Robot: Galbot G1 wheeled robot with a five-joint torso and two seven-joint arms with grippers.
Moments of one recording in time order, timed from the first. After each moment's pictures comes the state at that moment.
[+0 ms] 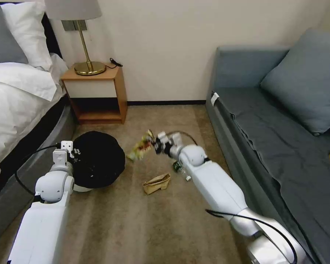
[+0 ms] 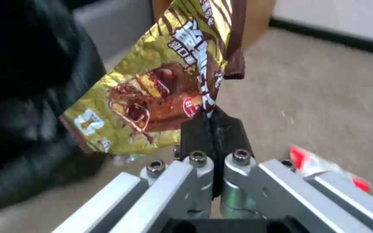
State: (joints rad) left arm 1.00 -1.20 -0.66 -1.68 -0.12 0.54 -0.07; right arm -0.47 1.45 -0.05 1.17 0.32 -0.46 -0.26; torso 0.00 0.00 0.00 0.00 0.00
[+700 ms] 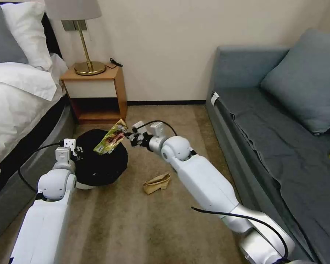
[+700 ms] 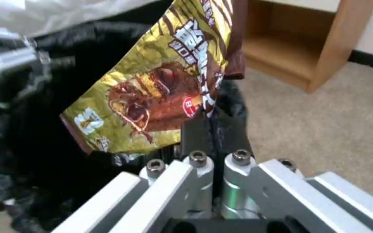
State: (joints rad) left arm 0.99 -1.21 -0.63 -1.69 -0.12 0.54 -0.07; right arm -0.42 1.52 -0.23 1.25 0.46 -0.46 -0.23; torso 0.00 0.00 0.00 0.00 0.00
